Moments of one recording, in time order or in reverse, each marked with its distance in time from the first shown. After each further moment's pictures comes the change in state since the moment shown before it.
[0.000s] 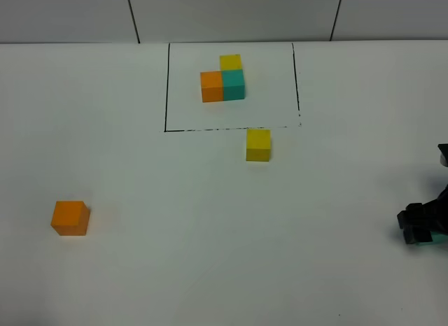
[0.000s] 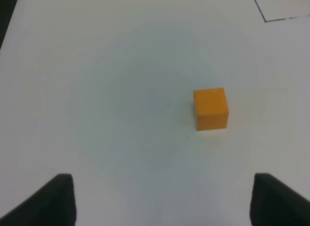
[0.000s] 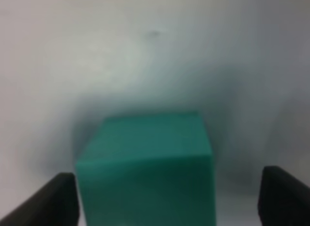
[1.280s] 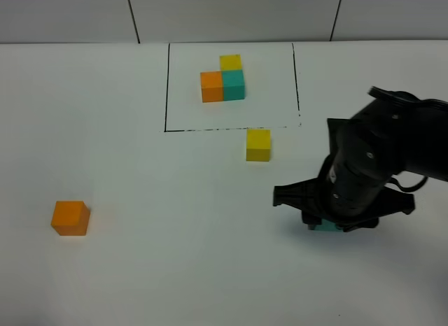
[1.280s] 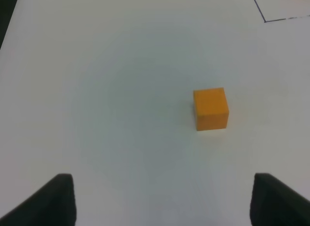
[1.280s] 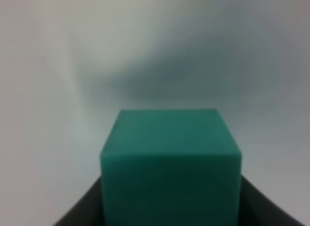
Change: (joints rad) left arm 0.000 0.000 0.000 0.000 0.000 0.000; right arm 0.686 0.014 -0.357 -0.164 0.378 0.928
